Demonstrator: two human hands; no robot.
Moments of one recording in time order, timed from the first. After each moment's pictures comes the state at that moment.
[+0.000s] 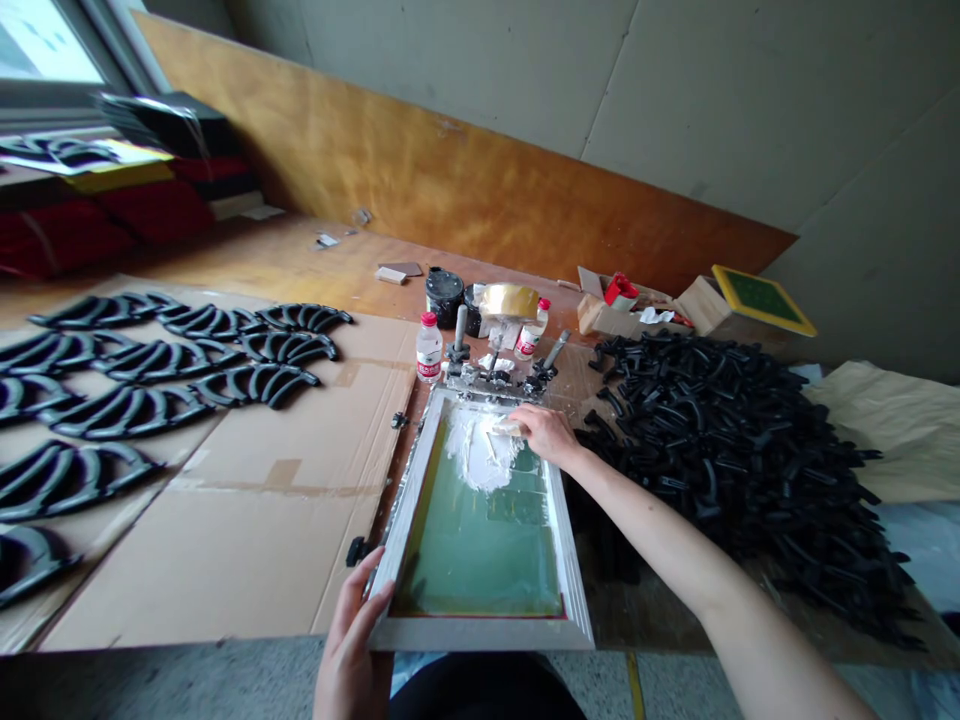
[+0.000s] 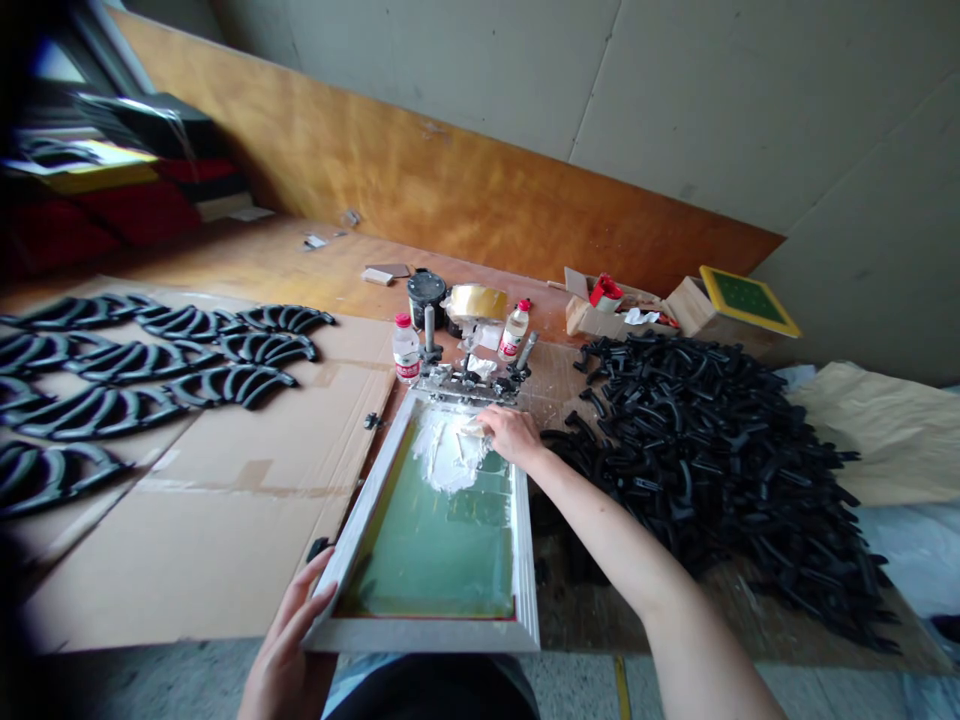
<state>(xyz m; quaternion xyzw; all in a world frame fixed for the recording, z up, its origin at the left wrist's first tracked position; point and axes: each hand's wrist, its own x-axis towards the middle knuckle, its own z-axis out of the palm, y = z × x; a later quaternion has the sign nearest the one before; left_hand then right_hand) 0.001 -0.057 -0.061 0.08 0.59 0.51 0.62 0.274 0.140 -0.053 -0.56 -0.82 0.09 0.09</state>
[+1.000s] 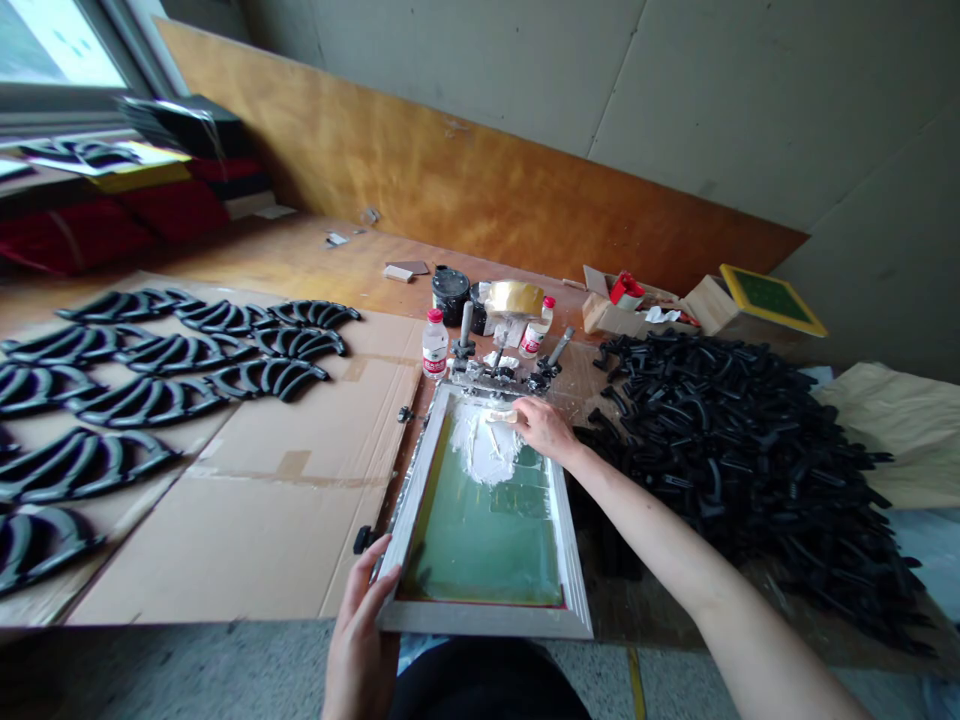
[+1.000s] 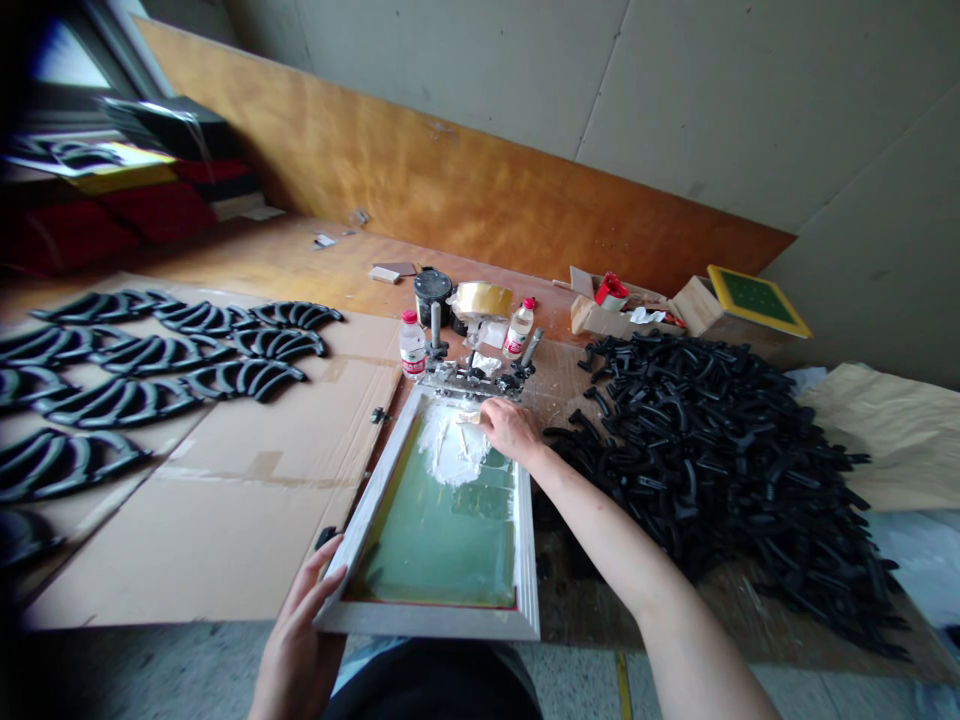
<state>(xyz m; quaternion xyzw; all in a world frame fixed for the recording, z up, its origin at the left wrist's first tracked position) 0.000 -0.060 -0.072 0.09 0.59 0.53 0.61 0.263 0.141 -0.055 -0.57 -0.82 0.06 0.11</state>
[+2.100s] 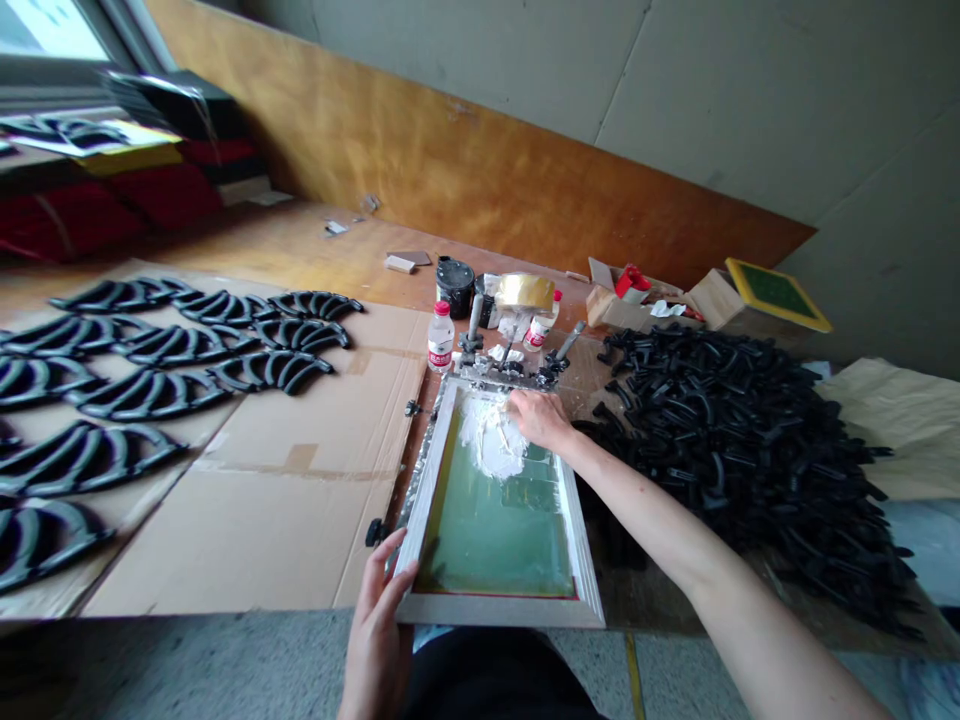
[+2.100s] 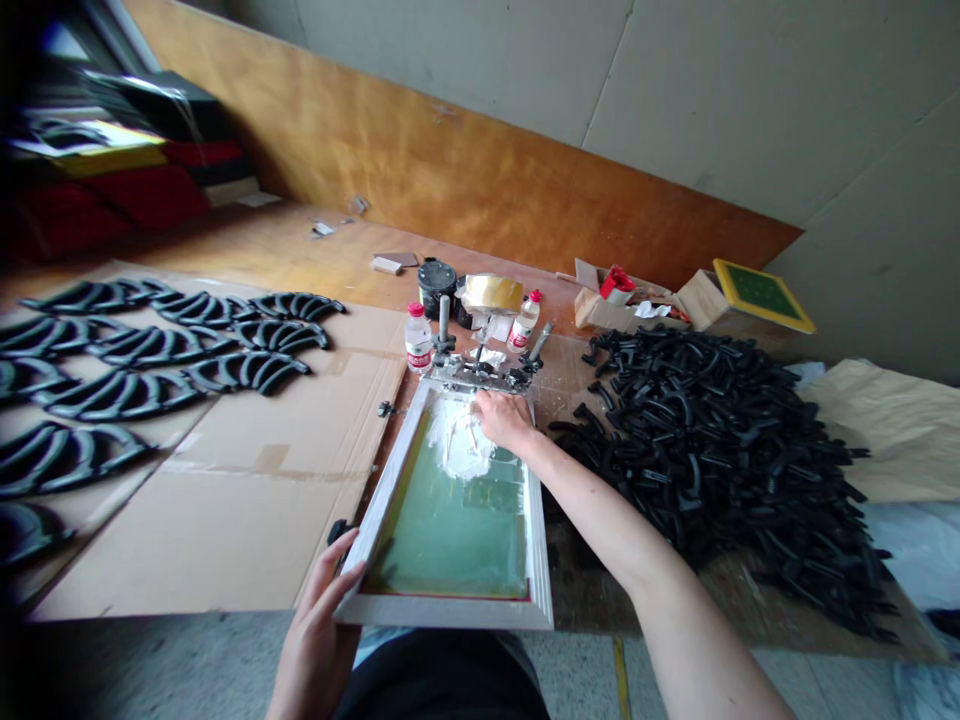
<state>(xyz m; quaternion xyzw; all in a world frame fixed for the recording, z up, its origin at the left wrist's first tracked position) -0.005 -0.060 -0.073 0.11 0.57 0.52 0.62 0.220 0.135 -0.033 -0.59 -0.81 0.04 0.00</state>
